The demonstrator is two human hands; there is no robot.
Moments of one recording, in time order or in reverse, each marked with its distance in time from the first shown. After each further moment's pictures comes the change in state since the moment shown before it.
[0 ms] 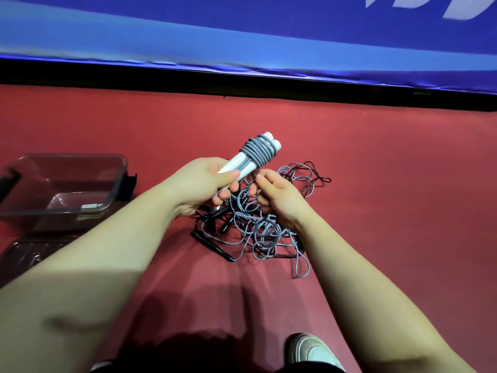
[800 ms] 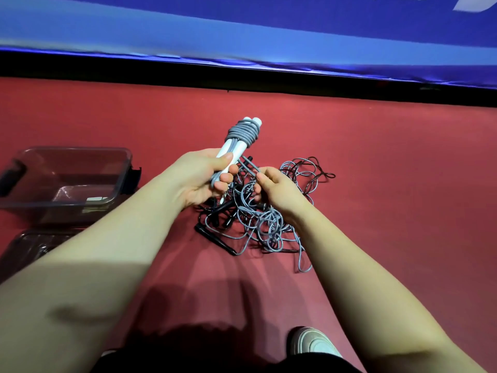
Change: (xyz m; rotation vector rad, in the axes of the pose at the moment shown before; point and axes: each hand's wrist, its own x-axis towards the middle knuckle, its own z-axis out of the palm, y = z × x) left_hand 0.008 0.000 -0.004 -0.506 0.085 -0.171; right_hand 0.006 0.002 0.012 -0.273 0.093 0.066
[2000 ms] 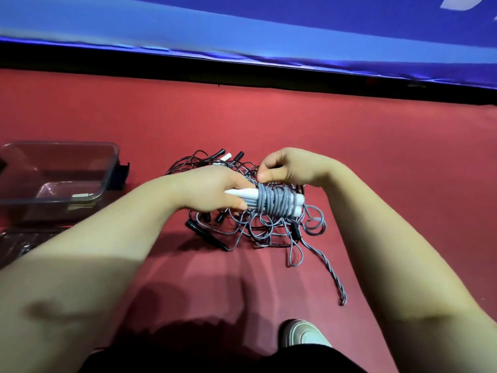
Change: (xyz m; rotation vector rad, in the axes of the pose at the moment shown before) left_hand -0.017 0.000 0.011 1.448 -0.417 0.326; right_hand -0.002 -0.055 -0.060 -0.579 -0.398 -0.068
